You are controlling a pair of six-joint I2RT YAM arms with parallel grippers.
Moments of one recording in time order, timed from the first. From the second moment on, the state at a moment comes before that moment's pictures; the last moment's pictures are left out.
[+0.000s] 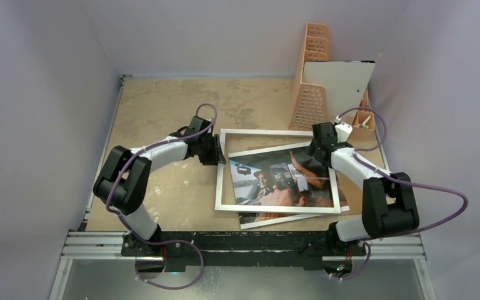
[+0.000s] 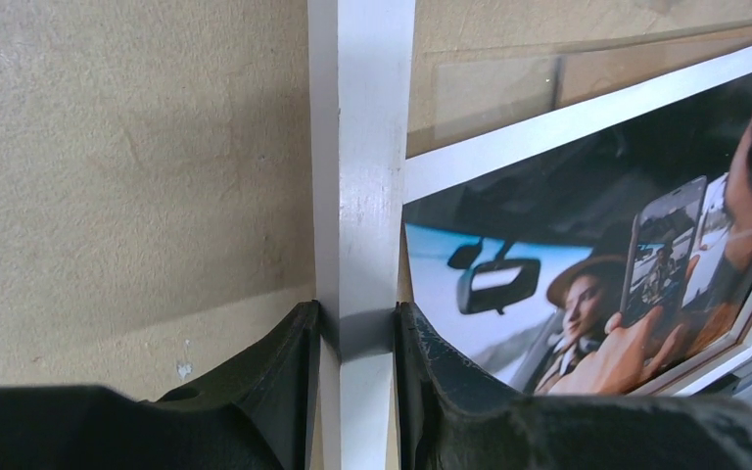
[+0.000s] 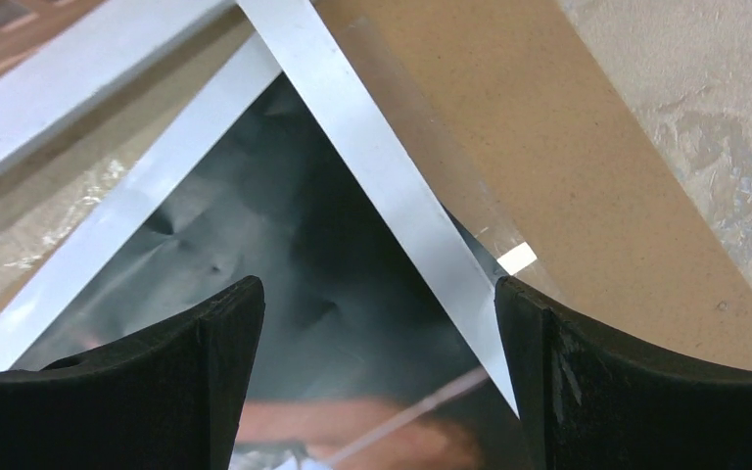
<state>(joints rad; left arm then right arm) -0.46 1.67 0.97 -0.29 0.22 -0.64 0.19 1.41 0.77 -0.37 0.51 0.66</state>
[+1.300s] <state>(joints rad) -0.44 1.72 0.97 -0.22 0.28 -0.62 0.03 1.53 0.90 -0.41 0.35 0.41</state>
